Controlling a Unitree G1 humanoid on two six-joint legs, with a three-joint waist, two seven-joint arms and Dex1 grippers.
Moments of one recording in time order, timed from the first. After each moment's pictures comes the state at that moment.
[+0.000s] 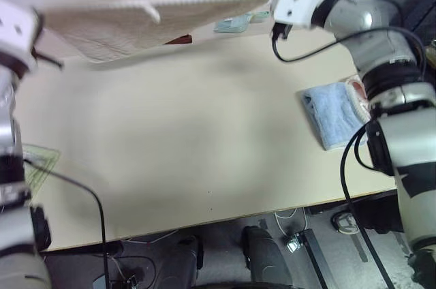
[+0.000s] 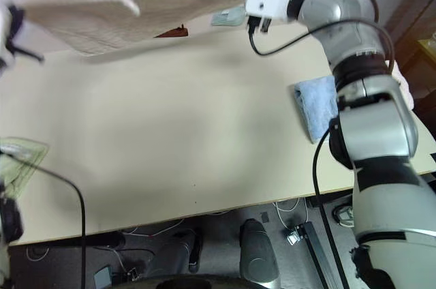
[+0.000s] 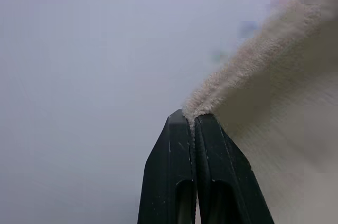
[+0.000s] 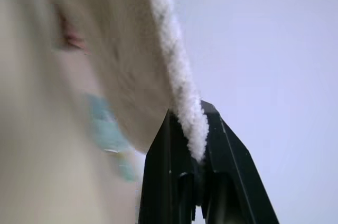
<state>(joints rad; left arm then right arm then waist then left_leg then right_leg) -0.42 0.88 0.31 0.24 -0.07 -0.03 -0.51 -1.31 -0.64 0.29 1.00 -0.35 -0.61 0.58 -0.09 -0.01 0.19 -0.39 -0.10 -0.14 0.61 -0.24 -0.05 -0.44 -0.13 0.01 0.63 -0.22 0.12</state>
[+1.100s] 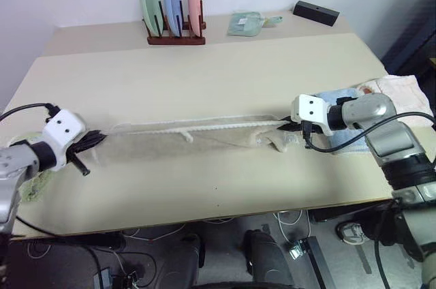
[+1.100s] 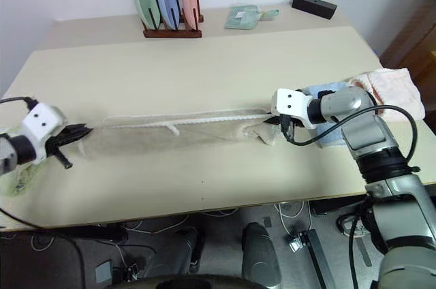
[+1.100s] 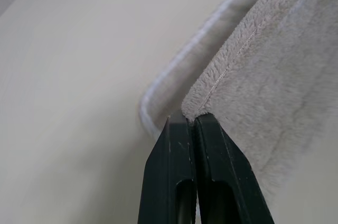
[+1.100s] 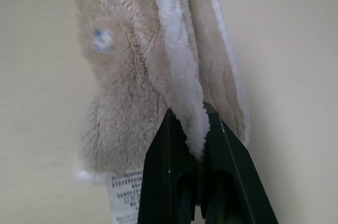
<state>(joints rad) -0.13 0.94 0.24 0.06 -0.19 0.23 -0.88 -0.72 -0.79 0.26 0.38 0.03 -0.02 1.21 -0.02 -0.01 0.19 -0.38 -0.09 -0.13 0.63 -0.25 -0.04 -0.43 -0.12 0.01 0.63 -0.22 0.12</state>
